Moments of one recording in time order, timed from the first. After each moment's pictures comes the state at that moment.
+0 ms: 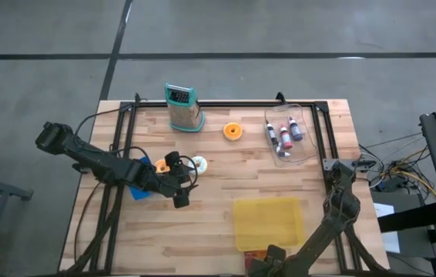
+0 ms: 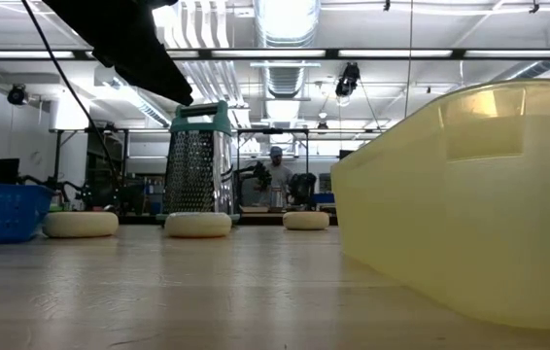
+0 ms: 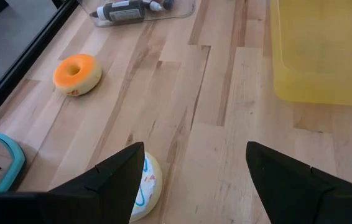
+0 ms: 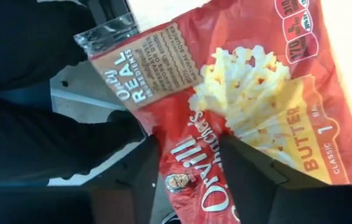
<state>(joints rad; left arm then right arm) -0.36 1.30 0.83 -0.35 -0.53 -0.31 0.88 2.34 1.86 -0.95 0.11 1.31</state>
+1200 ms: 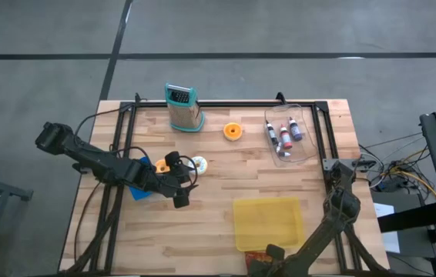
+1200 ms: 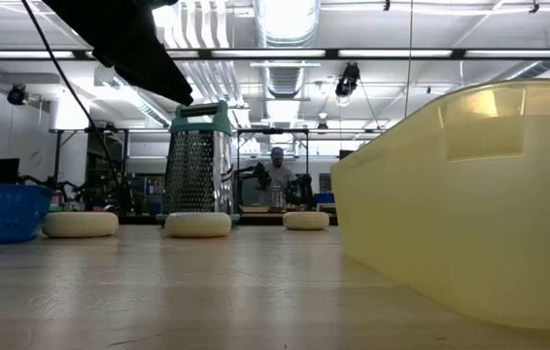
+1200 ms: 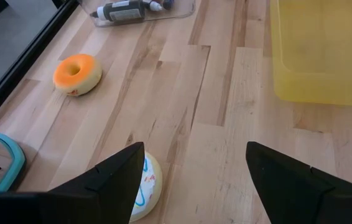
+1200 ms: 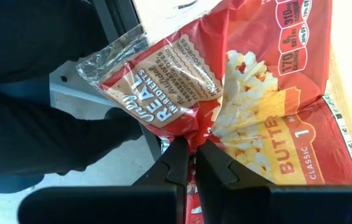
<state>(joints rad) -0.36 1.30 0.83 -0.35 -0.53 -0.31 0.88 2.33 1.86 -0.94 0.10 1.26</state>
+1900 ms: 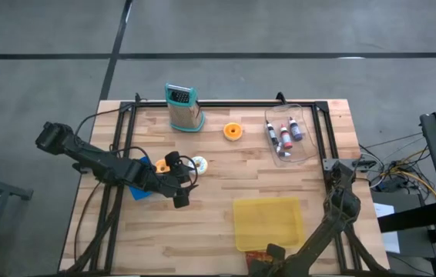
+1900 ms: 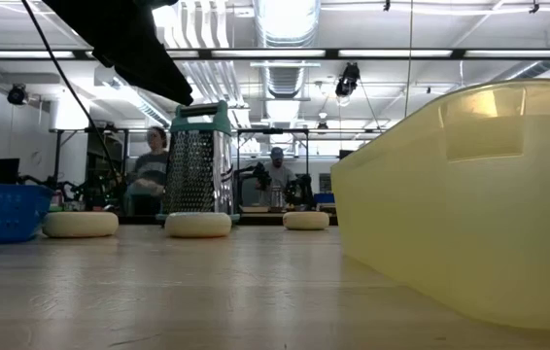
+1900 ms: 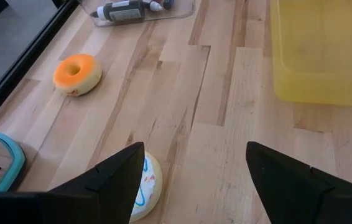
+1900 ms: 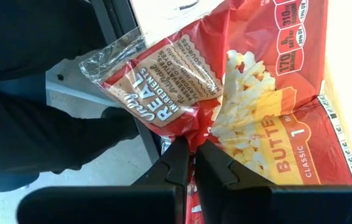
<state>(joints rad) -0.36 1.30 0.83 -0.35 -0.53 -0.31 0.88 2.30 1.86 -0.96 0.13 1.25</state>
